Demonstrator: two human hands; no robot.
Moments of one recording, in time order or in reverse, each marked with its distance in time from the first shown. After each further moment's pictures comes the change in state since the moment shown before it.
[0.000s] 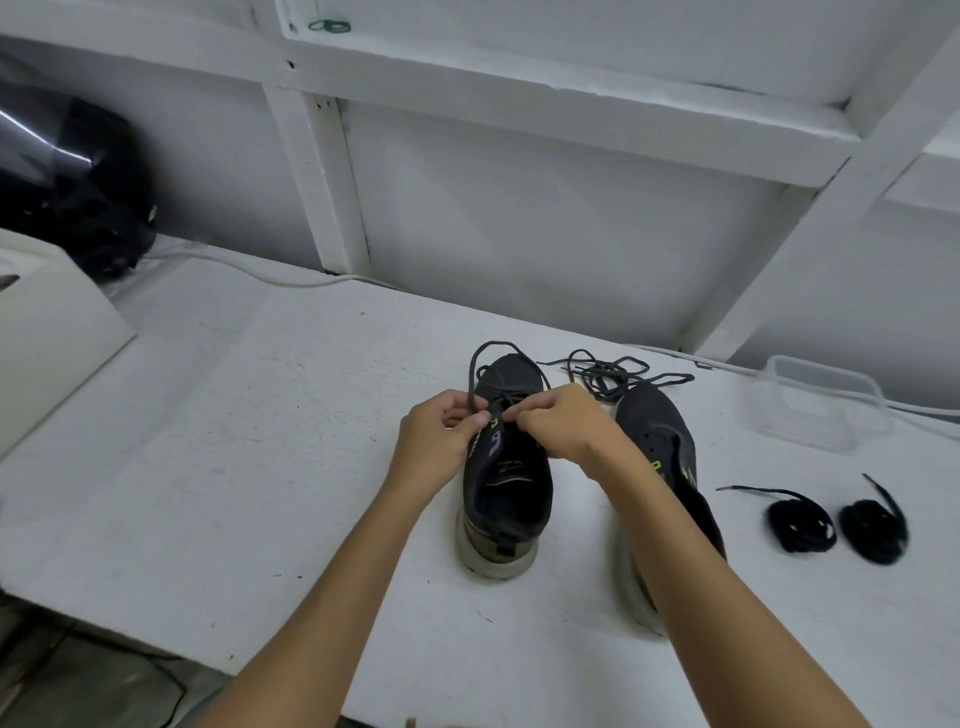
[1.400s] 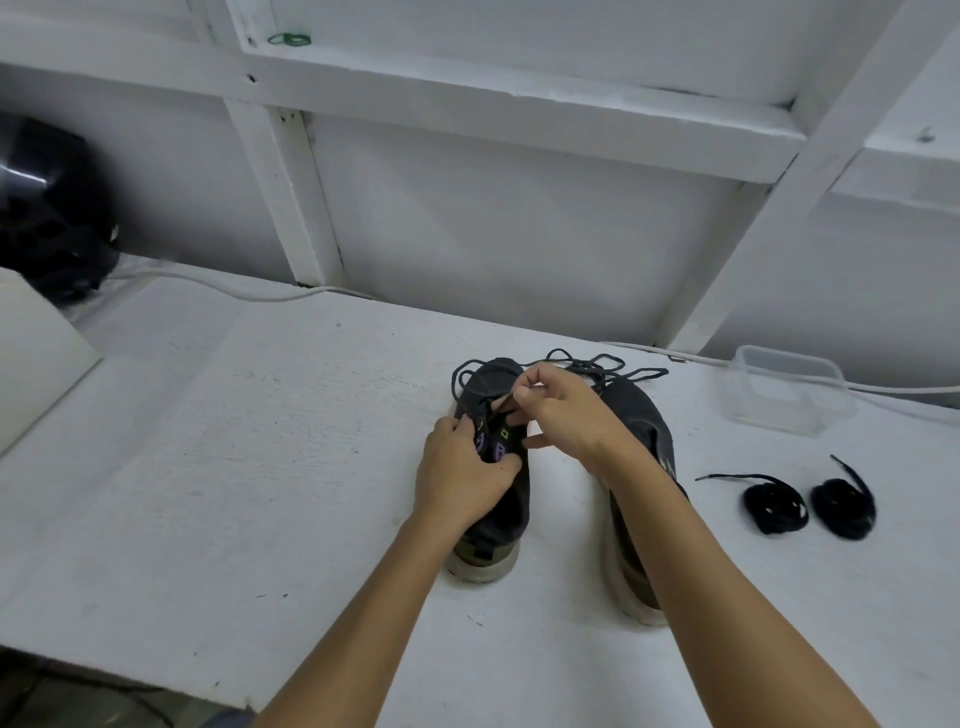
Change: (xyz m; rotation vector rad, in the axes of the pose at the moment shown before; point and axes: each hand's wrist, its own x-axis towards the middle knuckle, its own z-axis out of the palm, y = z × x) left_hand -0.029 0.020 0.032 0.501 -0.114 0.007; right_hand -0.023 -0.006 -0.021 0.263 -0.027 -0.087
